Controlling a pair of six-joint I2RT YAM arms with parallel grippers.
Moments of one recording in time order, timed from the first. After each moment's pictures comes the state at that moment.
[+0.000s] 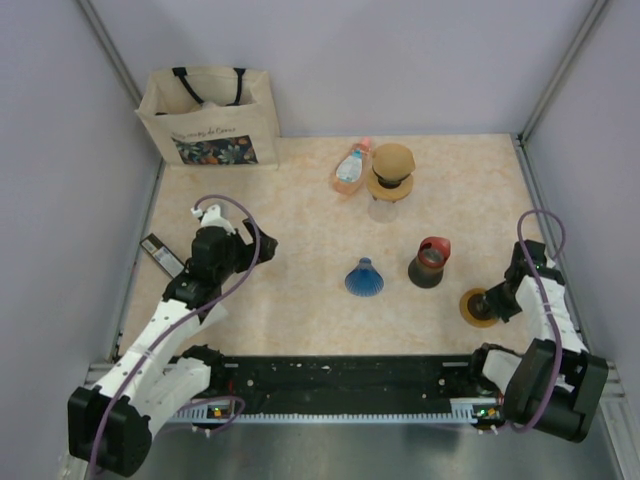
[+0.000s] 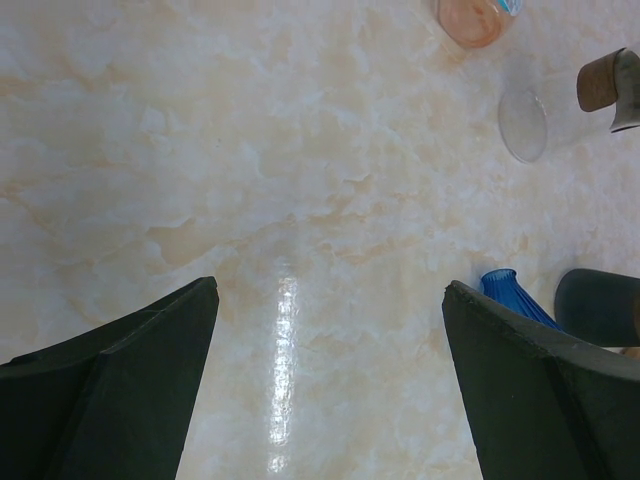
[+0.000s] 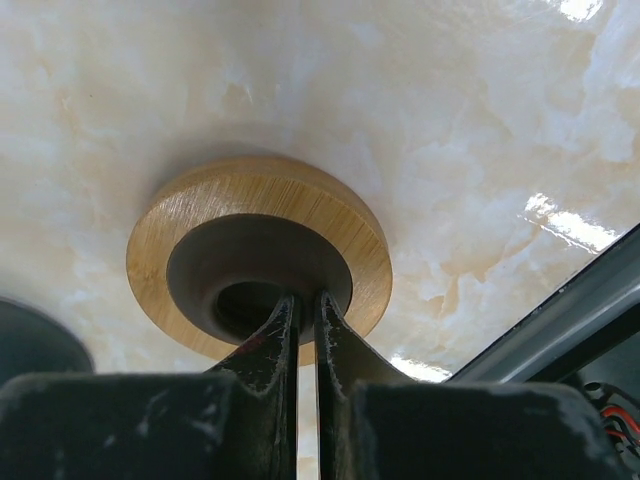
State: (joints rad) left arm -0.30 0.87 0.57 -0.20 -0.01 -0.63; right arm -0.33 1.07 0.56 -0.83 0.11 0.79
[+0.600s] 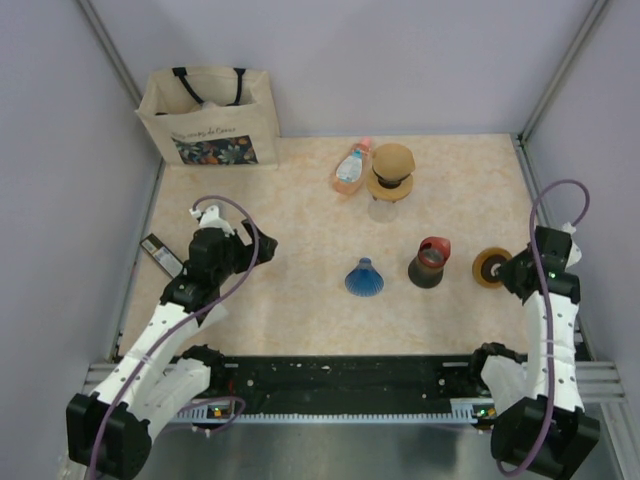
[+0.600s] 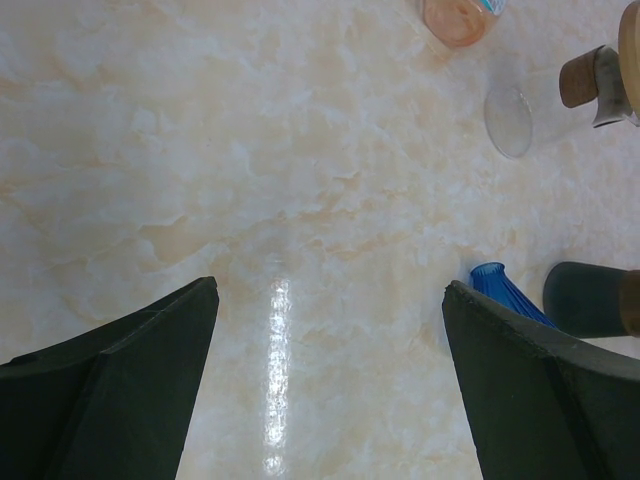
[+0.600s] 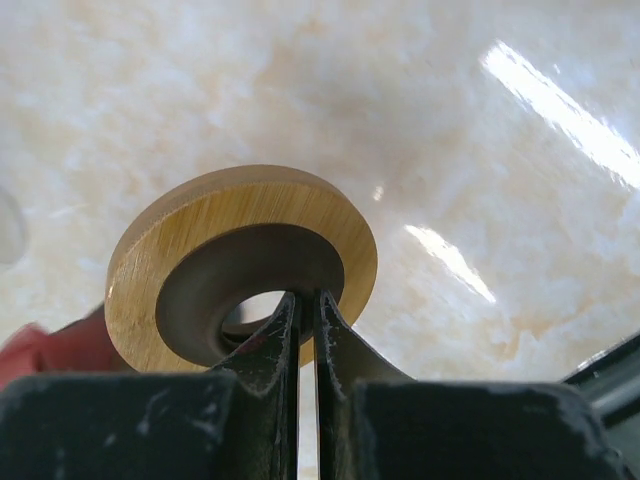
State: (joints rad) left arm -0.30 0.83 0.57 -0.21 -0.01 -0.63; right arm -0.33 0.85 0.69 -0.80 0.07 0.67
